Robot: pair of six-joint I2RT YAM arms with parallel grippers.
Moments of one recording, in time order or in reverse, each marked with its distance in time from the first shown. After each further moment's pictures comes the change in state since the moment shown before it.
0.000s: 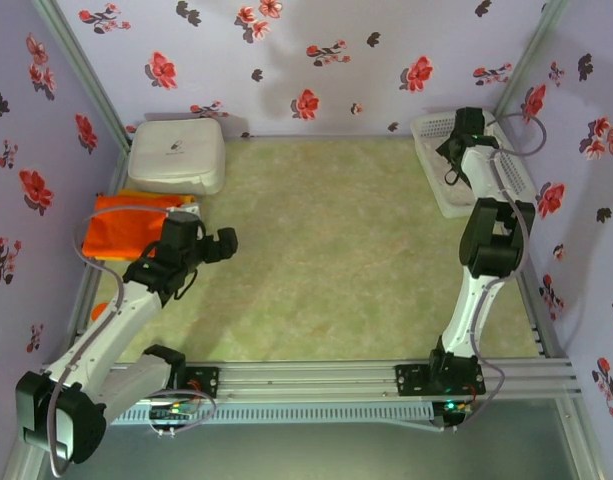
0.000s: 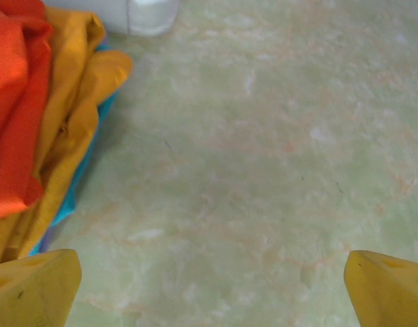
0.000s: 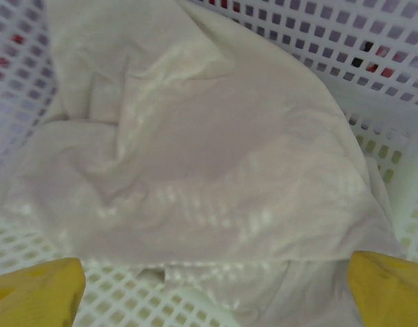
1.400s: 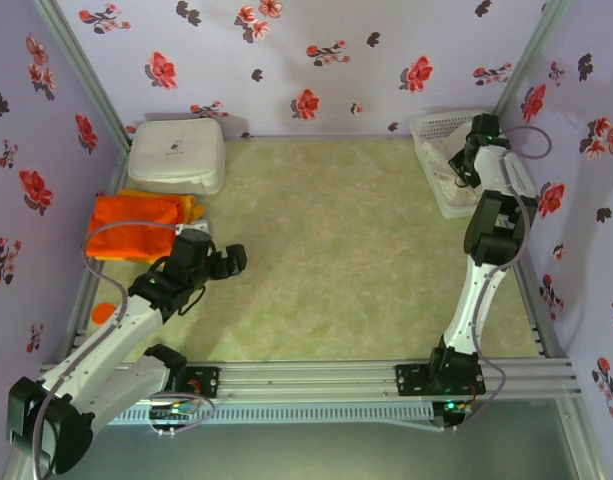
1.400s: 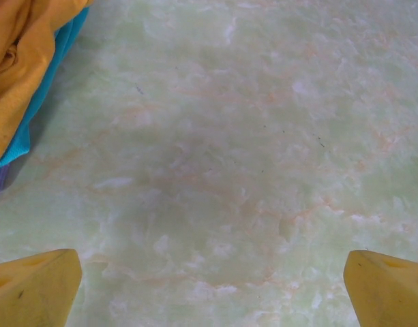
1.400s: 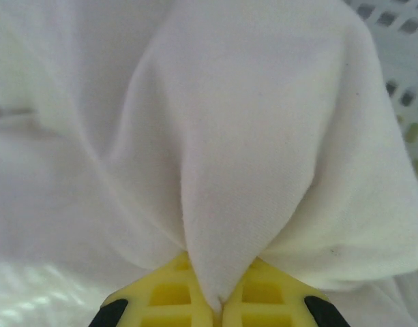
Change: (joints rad) left arm -0.113 -0.077 -0.098 -0.006 -0.021 -0.119; right arm -0.085 0.085 0.080 -0.043 -0.221 -0.014
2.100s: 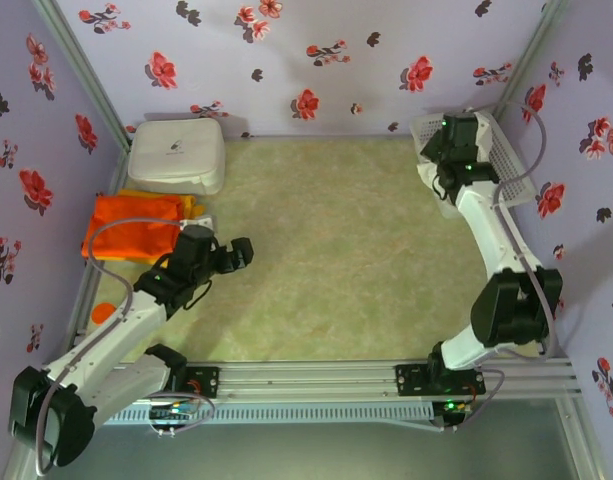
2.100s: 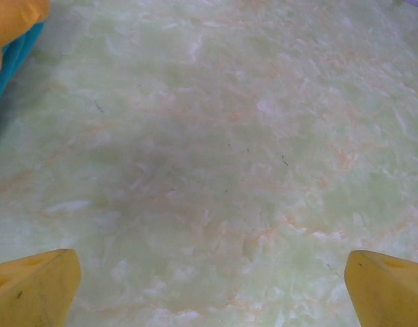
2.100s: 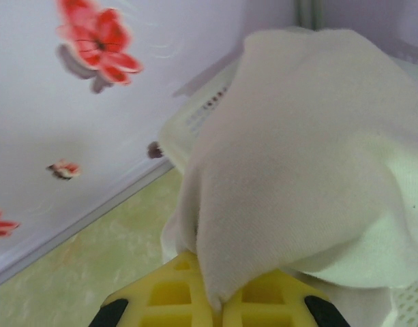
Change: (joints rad) left arm -0.006 0.059 0.000 0.127 0.051 -0.024; right arm 0.321 -0.712 -0.542 0.348 0.201 -0.222
